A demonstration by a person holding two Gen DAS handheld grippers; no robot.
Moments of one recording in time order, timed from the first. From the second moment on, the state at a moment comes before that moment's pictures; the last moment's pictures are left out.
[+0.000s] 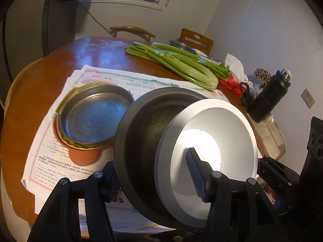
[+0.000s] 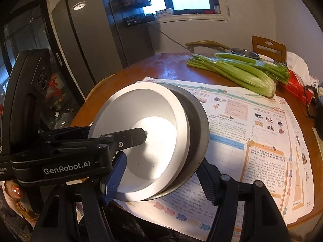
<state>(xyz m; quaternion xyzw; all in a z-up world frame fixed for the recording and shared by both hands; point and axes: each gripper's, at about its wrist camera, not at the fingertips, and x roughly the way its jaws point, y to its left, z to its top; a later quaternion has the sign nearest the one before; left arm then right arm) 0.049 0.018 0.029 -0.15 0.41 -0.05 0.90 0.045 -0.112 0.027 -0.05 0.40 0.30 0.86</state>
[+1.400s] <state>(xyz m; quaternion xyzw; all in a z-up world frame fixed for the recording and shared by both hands) 0.094 0.136 0.035 -0.16 0.39 0.00 0.91 0.109 0.014 0.031 -0.09 0.39 0.34 0.85</state>
